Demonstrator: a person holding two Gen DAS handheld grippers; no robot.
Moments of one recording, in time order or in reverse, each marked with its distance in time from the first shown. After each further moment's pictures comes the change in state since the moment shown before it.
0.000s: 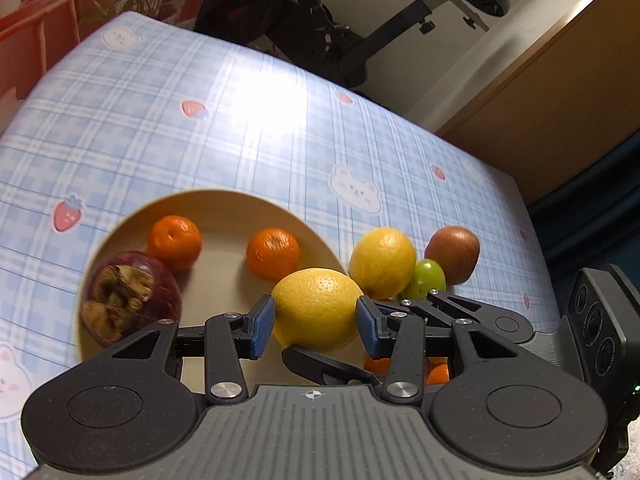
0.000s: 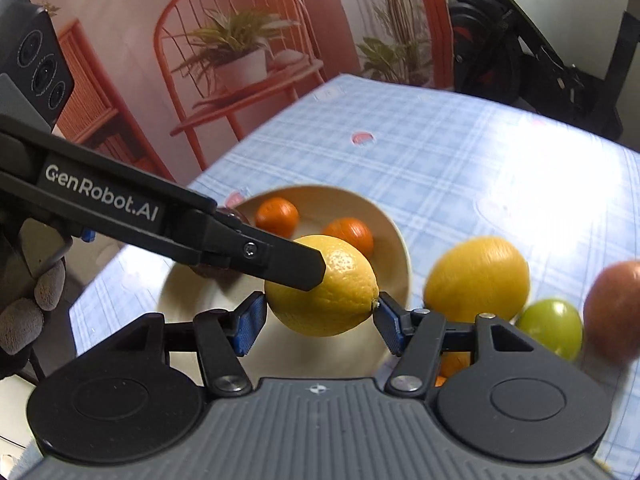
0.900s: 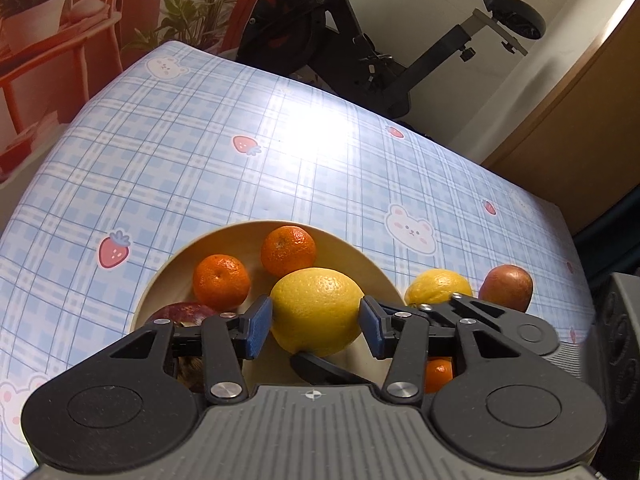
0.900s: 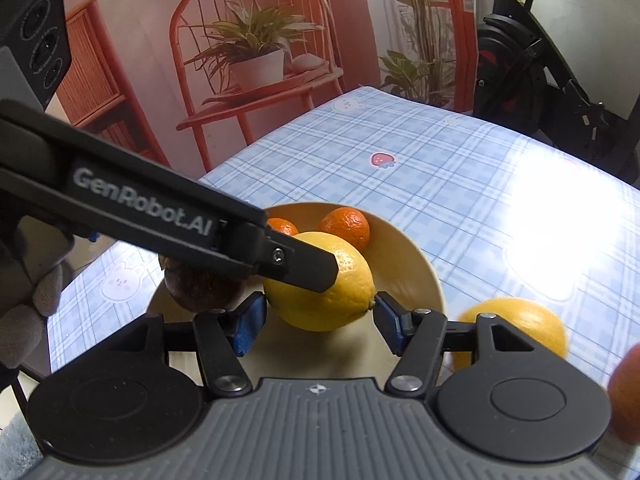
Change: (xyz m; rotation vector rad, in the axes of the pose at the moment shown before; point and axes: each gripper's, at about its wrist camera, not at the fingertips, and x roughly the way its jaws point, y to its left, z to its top) left arm -0.003 0.010 0.012 -0.003 -0.097 0.152; right arm 0.024 0.007 0.016 -0.107 -0.046 -0.004
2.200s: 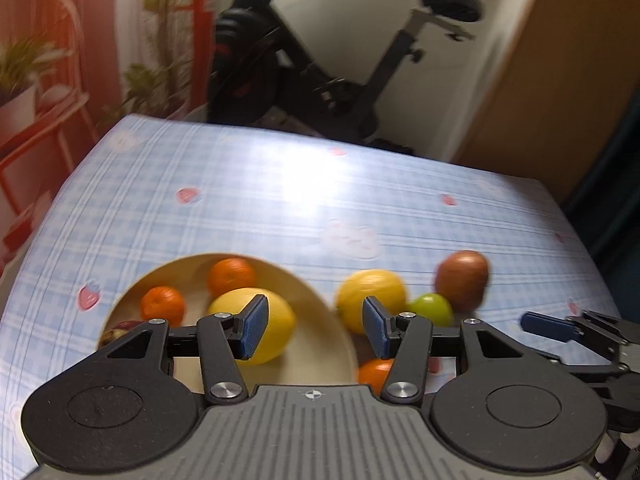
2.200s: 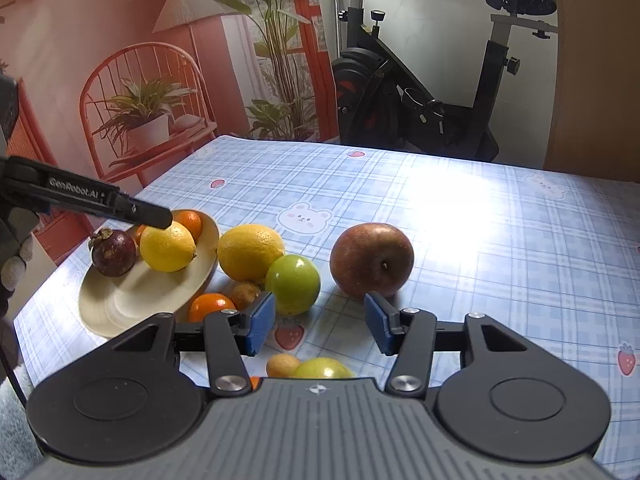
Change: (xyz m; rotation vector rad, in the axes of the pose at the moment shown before) left arm -0.030 -0.080 -0.022 0.214 -0.122 0.046; right arm -0.155 -0.077 -0.082 0.174 -0.140 -0.257
